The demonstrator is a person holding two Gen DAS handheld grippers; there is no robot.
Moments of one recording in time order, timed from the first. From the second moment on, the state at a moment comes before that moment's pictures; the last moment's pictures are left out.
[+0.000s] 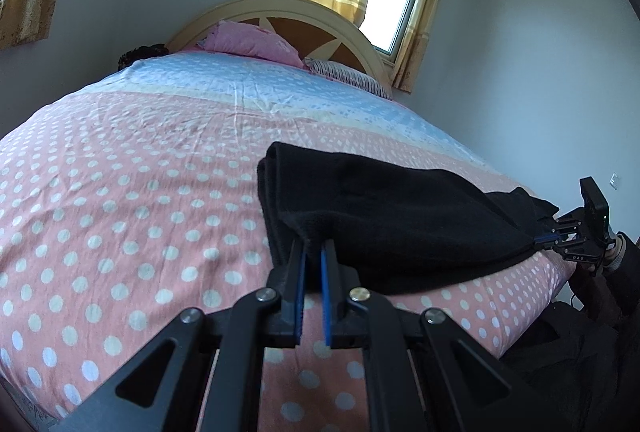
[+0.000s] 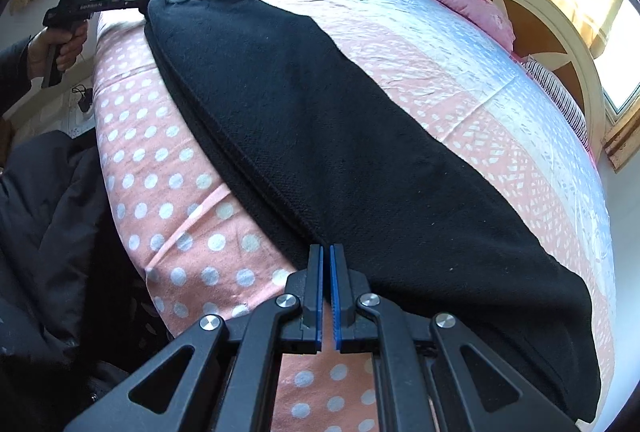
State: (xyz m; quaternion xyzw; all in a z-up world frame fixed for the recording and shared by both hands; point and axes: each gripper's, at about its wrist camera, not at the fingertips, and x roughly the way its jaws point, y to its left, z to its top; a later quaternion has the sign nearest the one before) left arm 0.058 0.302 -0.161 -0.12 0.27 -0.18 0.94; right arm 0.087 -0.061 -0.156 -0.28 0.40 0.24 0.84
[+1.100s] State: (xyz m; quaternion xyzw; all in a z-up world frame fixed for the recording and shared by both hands) left arm 0.052 0.286 -0.130 -0.05 0.28 -0.06 0.96; right arm 0.067 -0.119 -0.148 -0.20 0.38 0.21 0.88
